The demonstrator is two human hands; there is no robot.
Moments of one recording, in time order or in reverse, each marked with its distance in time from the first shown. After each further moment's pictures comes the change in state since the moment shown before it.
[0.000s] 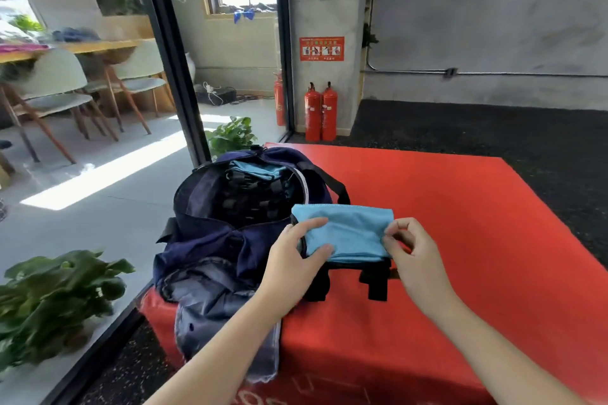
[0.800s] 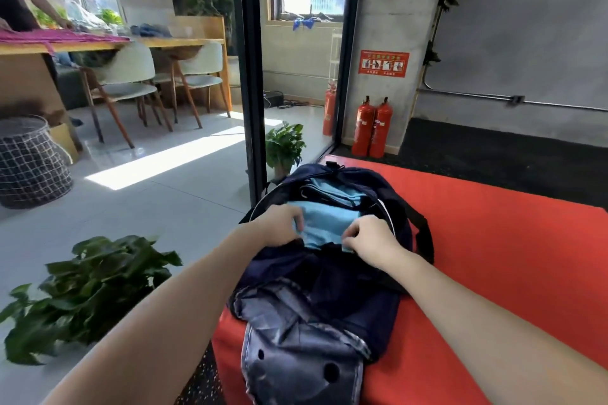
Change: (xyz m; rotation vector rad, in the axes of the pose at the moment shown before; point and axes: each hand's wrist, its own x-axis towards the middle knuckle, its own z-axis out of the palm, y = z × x) left_hand 0.140 -0.090 -0.182 0.770 -0.319 -0.148; right_hand 0.118 -0.014 0.213 -0.713 -0.405 0.019
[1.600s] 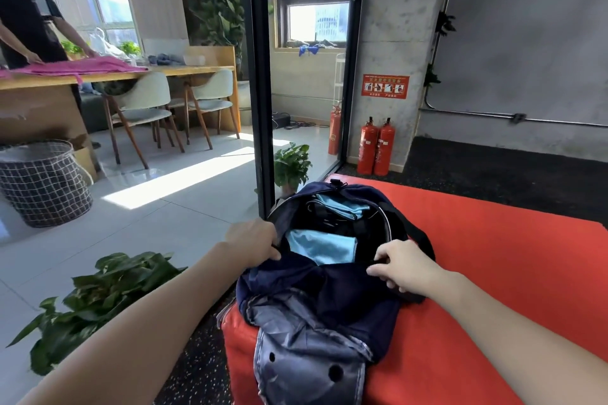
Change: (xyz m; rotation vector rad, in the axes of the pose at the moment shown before) left_hand -0.068 -0.009 -0.042 0.461 0.061 -0.080; right_hand -0.057 0.017 -0.051 -0.086 -0.153 0.004
